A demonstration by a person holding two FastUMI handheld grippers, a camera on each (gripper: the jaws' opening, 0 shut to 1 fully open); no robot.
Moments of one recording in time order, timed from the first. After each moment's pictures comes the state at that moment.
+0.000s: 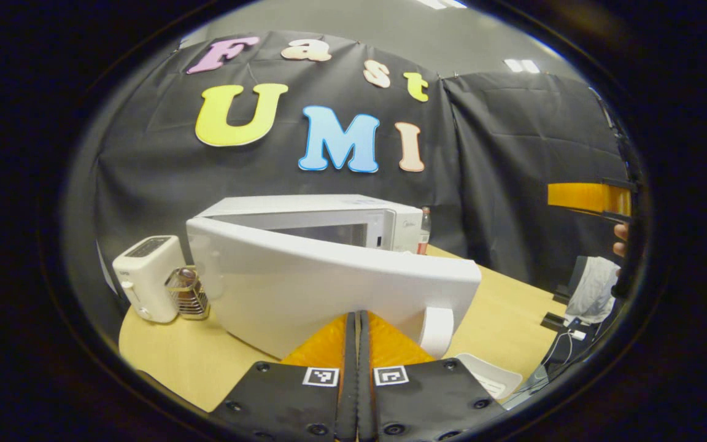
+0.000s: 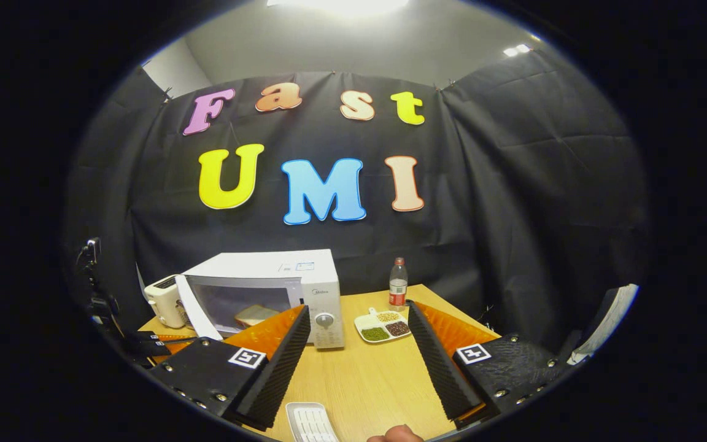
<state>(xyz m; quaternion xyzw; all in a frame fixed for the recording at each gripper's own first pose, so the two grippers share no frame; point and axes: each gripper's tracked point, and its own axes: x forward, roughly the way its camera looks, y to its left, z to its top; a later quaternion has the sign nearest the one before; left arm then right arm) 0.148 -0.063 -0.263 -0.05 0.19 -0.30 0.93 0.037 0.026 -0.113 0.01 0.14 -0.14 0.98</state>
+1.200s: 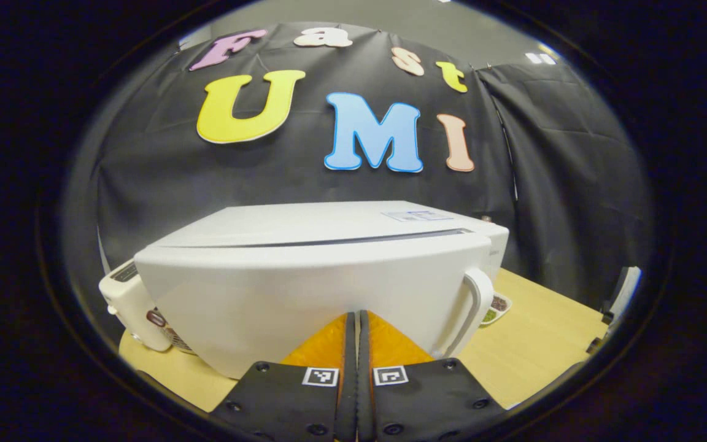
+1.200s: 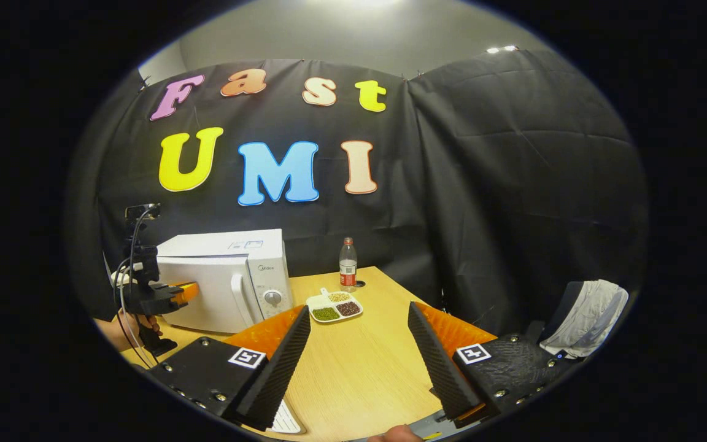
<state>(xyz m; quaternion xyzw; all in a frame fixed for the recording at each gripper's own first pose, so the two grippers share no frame) 0.307 -0.102 -0.291 -0.03 0.20 -0.21 0.96 -0.006 -0.024 -0.137 0.01 0.18 -0.22 0.96</state>
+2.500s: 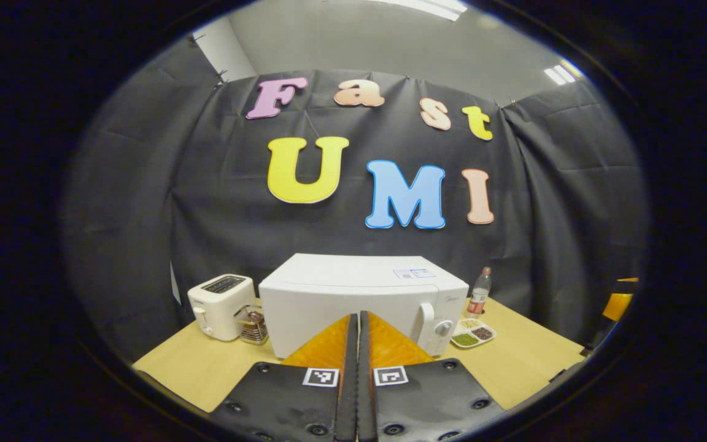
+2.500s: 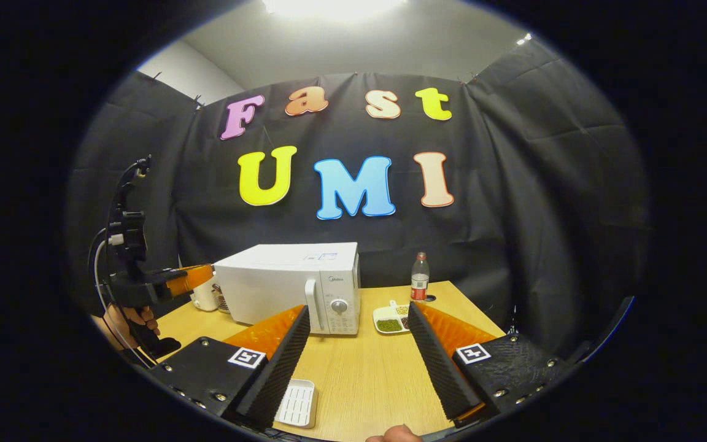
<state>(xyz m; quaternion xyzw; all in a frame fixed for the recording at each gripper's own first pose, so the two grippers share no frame) 0.127 -0.046 -0.131 -0.05 0.11 -0.08 0.99 -0.009 0.004 -0.106 0.03 0.14 0.02 0.99</state>
